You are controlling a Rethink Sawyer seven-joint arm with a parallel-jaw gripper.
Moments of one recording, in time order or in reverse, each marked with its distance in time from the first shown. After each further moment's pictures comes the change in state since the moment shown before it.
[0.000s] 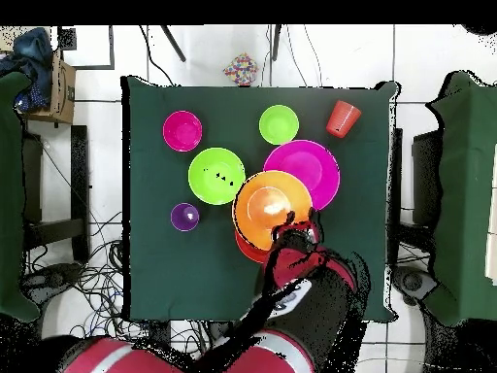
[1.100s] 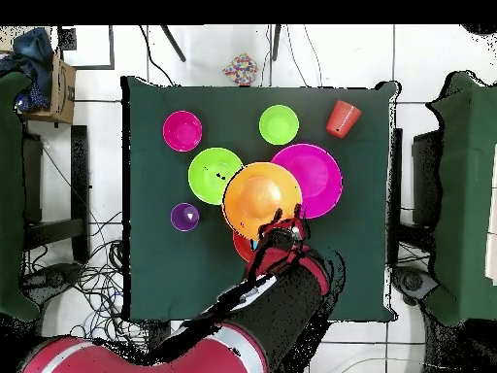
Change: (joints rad) arm 0.109 0.050 -0.065 -0.009 0.038 -0.053 0.000
